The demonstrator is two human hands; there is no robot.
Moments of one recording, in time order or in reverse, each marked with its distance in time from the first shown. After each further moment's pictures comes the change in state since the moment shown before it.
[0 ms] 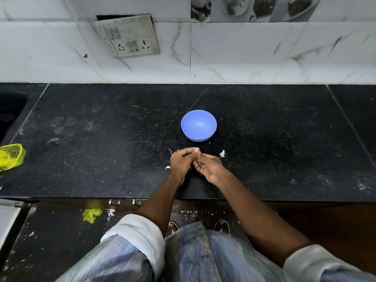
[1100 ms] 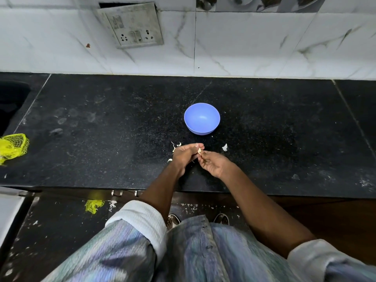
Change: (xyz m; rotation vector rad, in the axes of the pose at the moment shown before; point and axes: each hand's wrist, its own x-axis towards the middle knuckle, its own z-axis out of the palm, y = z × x) left_hand 0.004 0.002 -0.006 -0.077 -0.125 -0.221; right_hand -0.002 -0.005 -0.008 -0.010 -0.007 0.172
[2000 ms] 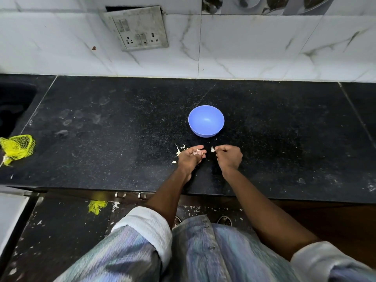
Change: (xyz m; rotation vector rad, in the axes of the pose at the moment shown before) left_hand 0.008 -0.018 0.000 0.077 0.081 0.083; right_hand 0.012 -0.004 -0.013 -0.677 0.661 -0.602
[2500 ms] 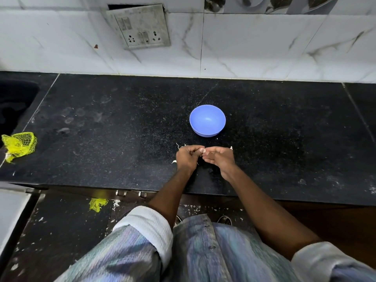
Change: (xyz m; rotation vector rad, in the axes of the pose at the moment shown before) left_hand -0.003 0.006 -0.007 0.430 0.161 0.329; right_hand -0.008 -0.005 -0.004 0.365 -0.521 0.132
